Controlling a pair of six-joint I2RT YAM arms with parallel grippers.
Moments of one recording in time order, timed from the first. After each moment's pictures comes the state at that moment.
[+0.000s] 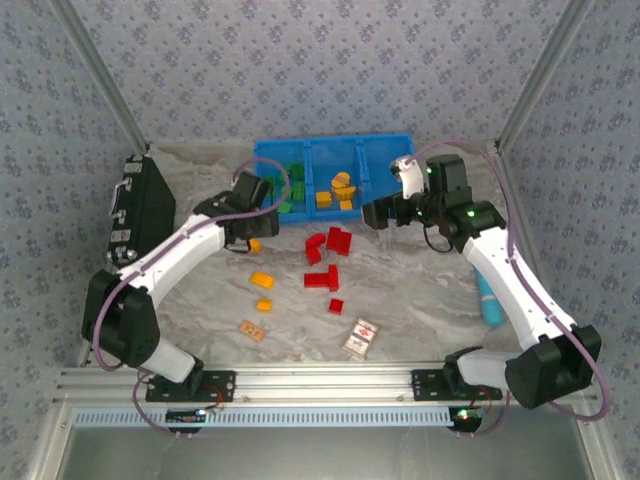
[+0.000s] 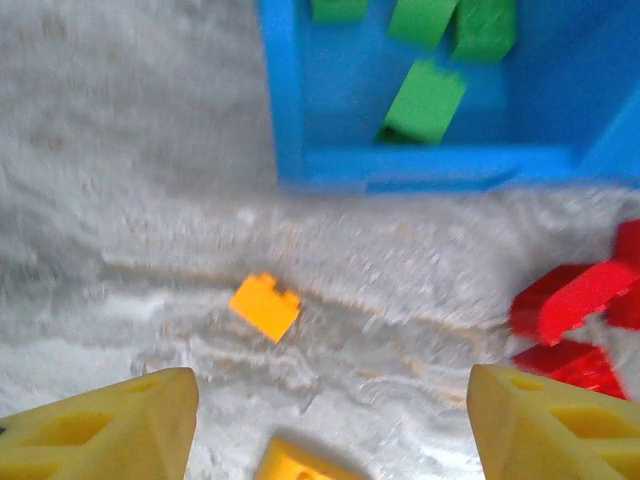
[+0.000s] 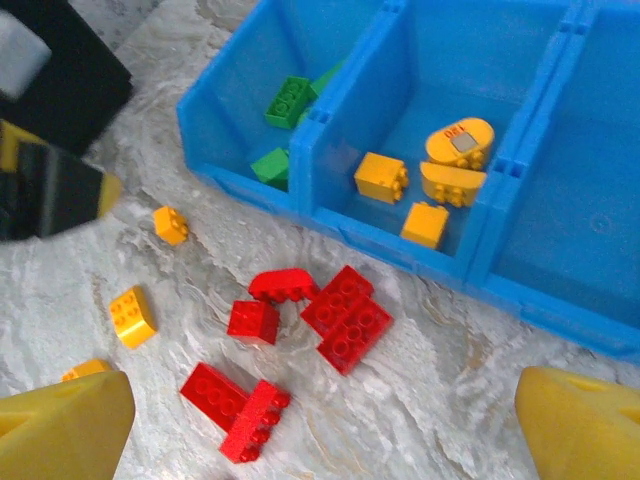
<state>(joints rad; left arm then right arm) -0.51 1.49 1.17 -0.71 -0.23 -0.52 0.32 1.26 1.23 -0.61 -0.39 0.01</state>
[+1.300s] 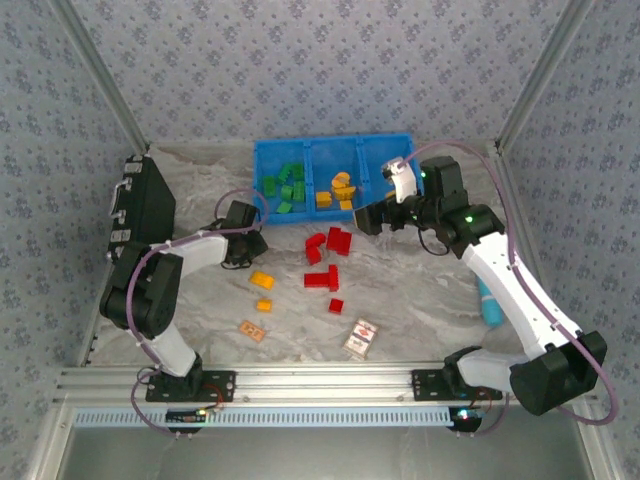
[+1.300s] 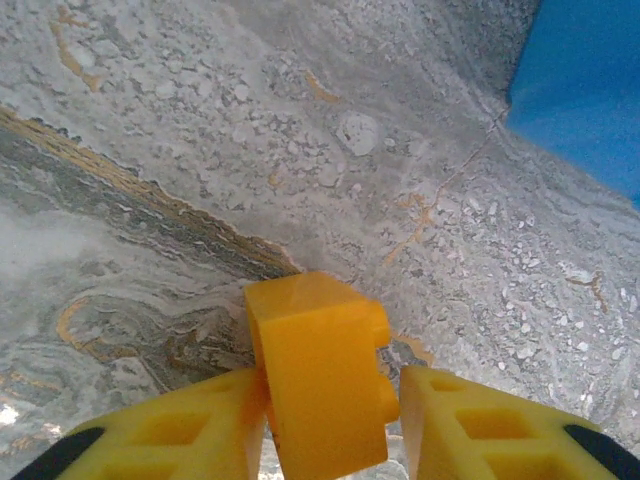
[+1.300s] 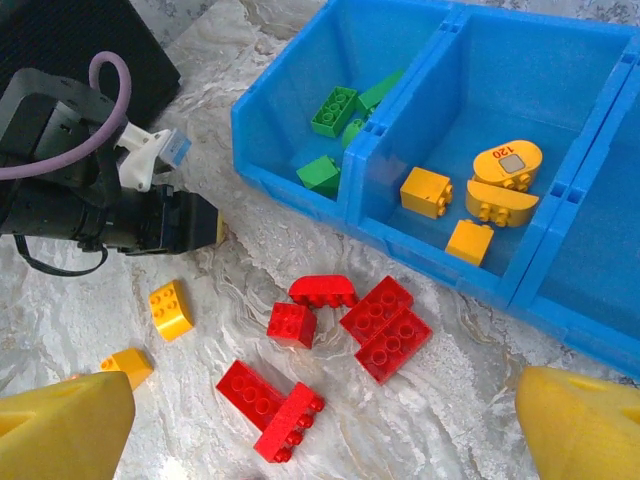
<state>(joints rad) -0.37 1.67 0.88 -0.27 -0.07 -0.86 0.38 1.22 1.23 -0.62 -0.38 0.01</state>
